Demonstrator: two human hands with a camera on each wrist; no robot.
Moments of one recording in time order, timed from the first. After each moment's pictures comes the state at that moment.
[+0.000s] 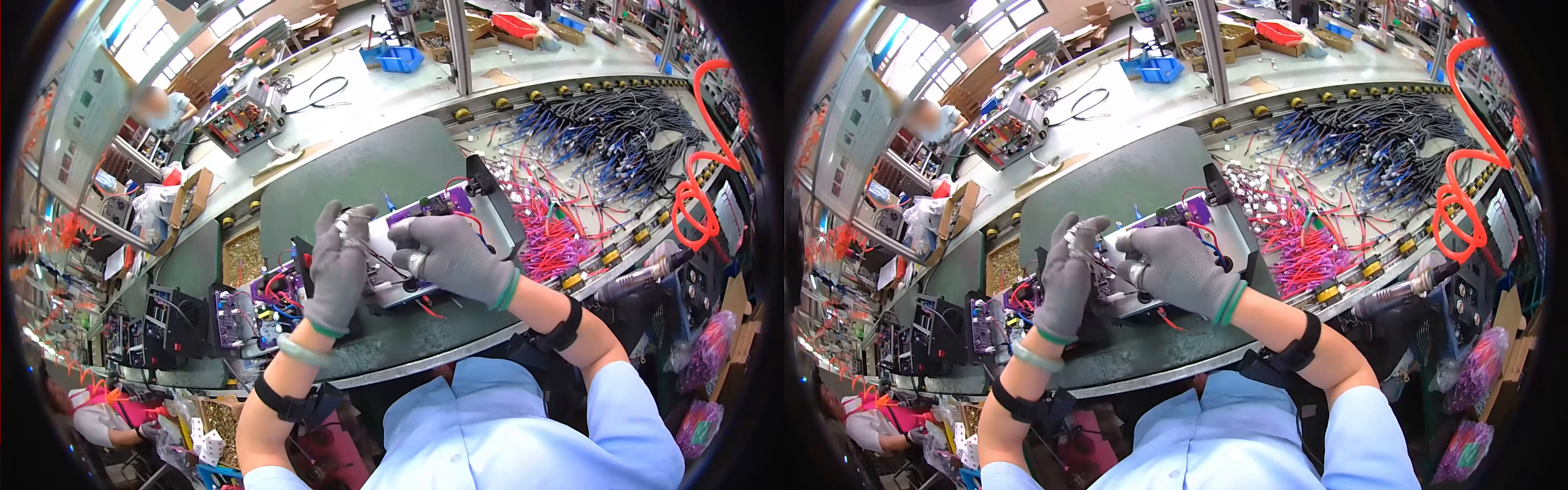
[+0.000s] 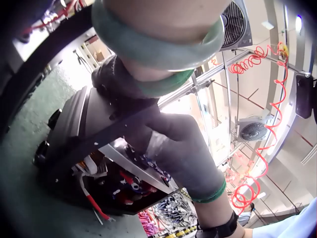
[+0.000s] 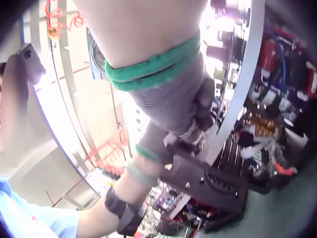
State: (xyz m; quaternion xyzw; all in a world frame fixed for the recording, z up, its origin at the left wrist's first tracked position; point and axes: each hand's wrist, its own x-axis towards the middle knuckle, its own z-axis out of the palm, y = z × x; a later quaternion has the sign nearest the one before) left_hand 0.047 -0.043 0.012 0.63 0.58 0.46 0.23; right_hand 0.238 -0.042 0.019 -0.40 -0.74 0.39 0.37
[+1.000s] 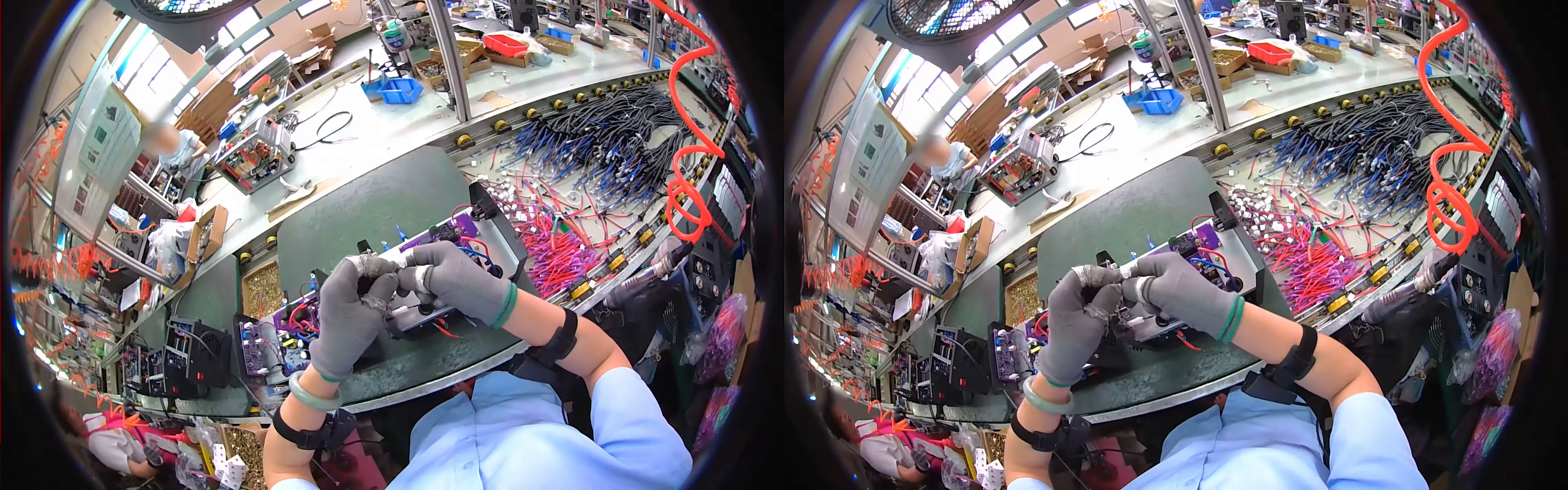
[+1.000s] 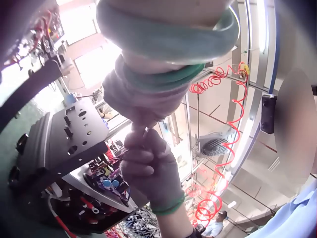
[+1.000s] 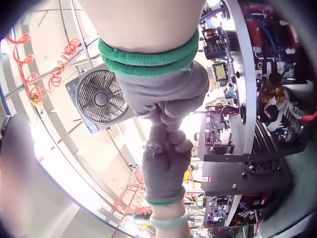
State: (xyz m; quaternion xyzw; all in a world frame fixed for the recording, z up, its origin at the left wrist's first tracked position) left_hand 0.040 -0.075 0.061 0.65 0.51 0.41 0.39; right_hand 0.229 -0.041 0.021 -0.31 -0.51 0.71 0.38
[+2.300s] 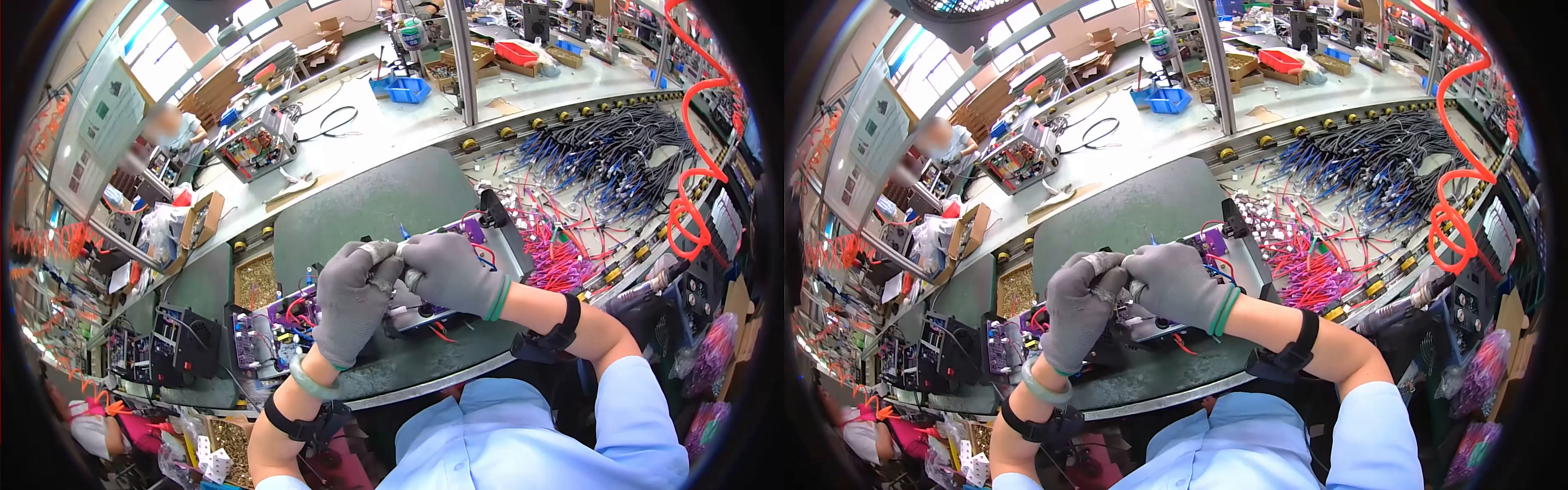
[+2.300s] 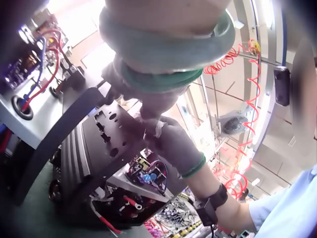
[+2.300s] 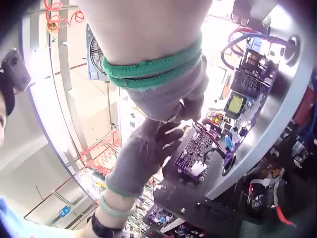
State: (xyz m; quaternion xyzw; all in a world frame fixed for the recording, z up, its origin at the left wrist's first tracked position) left_hand 0.044 -0.061 0.063 0.73 0.51 0.41 0.19; right_hand 0.219 -0.022 0.025 -0.39 -0.86 0.12 0.30
